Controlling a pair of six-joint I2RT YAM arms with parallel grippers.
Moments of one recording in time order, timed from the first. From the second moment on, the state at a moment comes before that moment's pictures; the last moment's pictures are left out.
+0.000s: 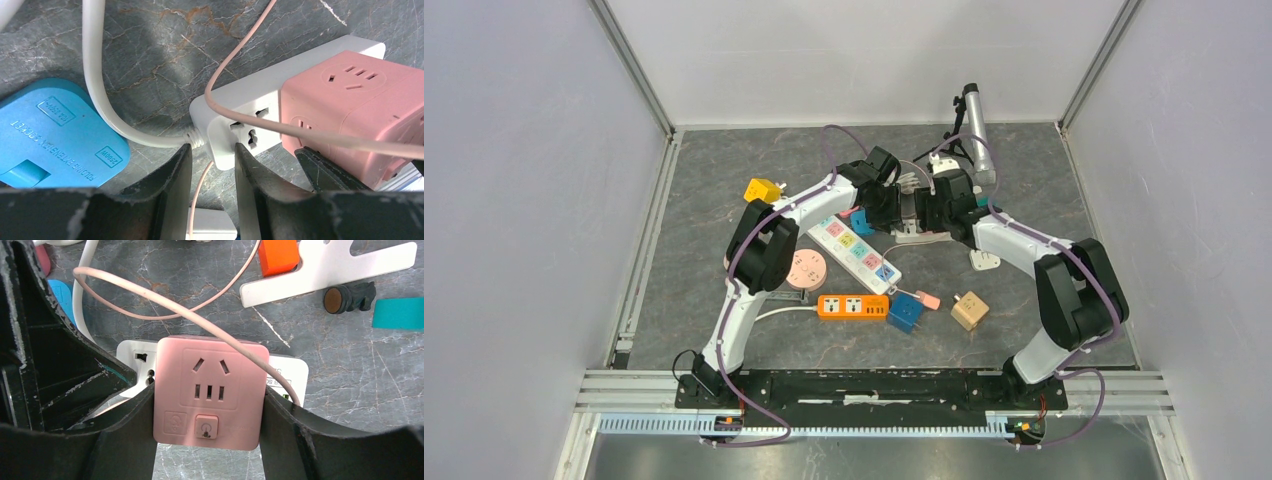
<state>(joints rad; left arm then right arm) -0.68 2.30 1.89 -0.63 0.18 -0.63 0.40 1.63 0.98 -0.11 0.12 0.21</state>
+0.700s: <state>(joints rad) -0.68 2.30 1.88 -0.64 0.18 -0.63 0.43 1.63 1.01 -0.17 0.17 0.21</state>
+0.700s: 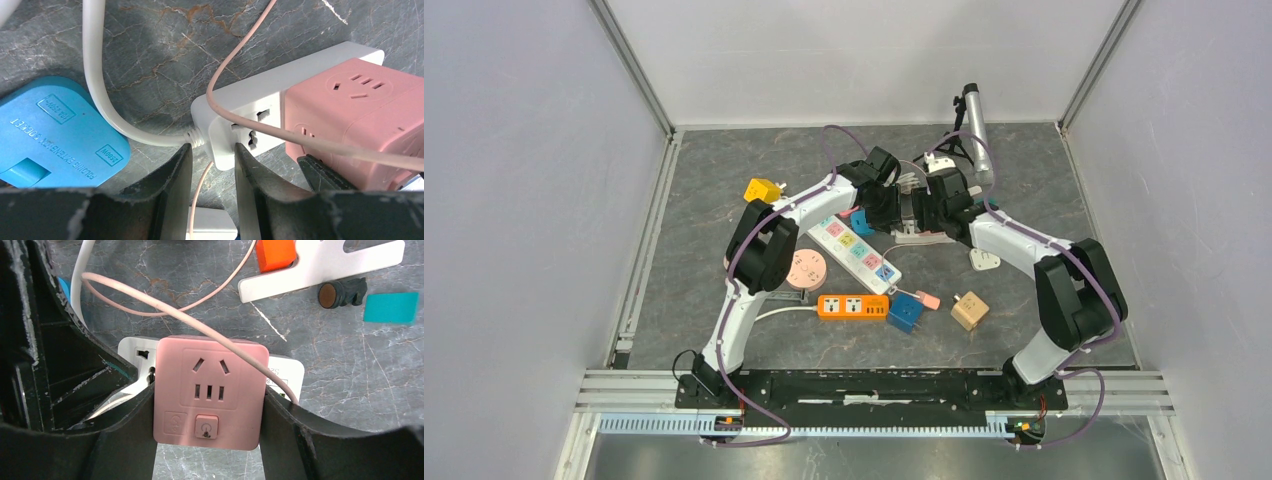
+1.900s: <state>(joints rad) -0.68 2.25 1.89 -0.66 0.16 -0.60 0.39 1.35 1.02 -0.31 -0.10 0.25</state>
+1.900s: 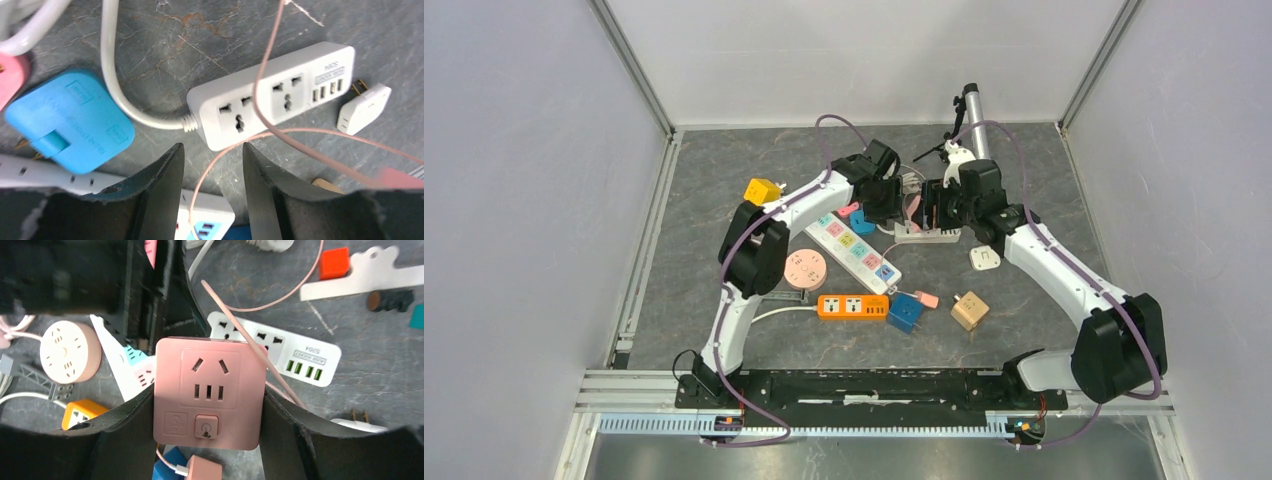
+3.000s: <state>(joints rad) -0.64 1.66 1.50 -0.70 -0.27 -0.59 0.36 1.44 0.88 -0.54 -0.10 0.15</state>
